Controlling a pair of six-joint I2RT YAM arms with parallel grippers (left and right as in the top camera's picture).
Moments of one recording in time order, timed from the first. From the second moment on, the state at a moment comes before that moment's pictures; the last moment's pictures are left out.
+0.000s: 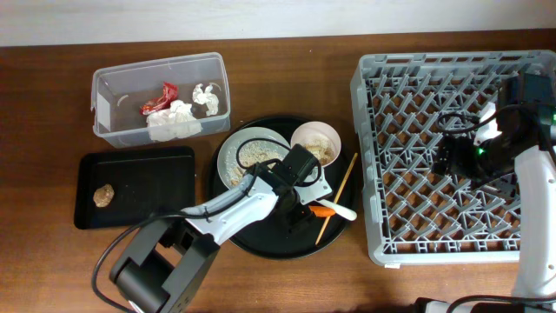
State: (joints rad) left arm -0.73 1.87 1.12 -0.55 0.16 0.36; right arm -0.25 1.47 1.55 -1.51 -0.07 0.13
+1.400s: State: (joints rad) left arm 0.26 1.54 1.05 -0.82 -0.14 -0.07; right arm -0.25 1.47 1.55 -1.51 -0.07 0.13
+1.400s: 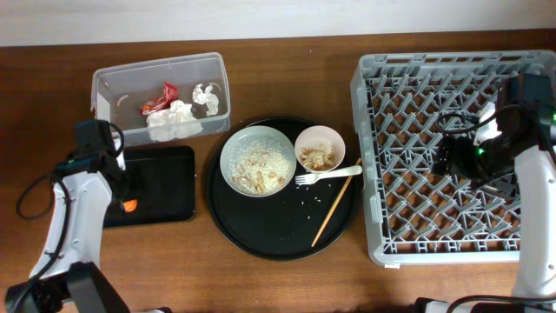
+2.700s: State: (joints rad) left arm -0.66 1.80 1.02 -0.46 -0.05 0.09; right arm -0.25 1.47 1.55 -1.52 -0.07 0.13
